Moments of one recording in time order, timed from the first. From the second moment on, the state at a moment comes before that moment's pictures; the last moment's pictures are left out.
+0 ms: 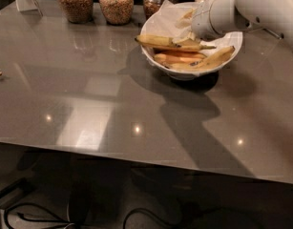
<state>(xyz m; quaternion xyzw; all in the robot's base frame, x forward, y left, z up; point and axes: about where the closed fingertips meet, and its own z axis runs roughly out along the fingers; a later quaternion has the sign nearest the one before) 0.731 -0.115 0.931 -0.64 0.61 -0.08 0.47</state>
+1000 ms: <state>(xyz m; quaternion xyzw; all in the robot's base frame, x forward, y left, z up) 0.745 -0.116 0.909 -0.65 0.61 -0.08 0.45</state>
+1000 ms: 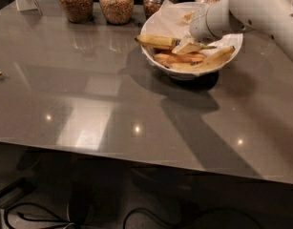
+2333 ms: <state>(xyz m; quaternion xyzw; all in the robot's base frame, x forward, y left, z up) 0.751 -0.113 0.891 -0.64 0.63 -0.07 0.44</state>
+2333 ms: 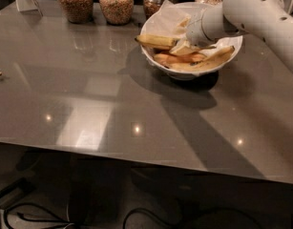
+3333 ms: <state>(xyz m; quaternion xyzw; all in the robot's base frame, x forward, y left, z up) 0.753 -0.108 0.887 -0.64 0.64 -0.06 0.43</state>
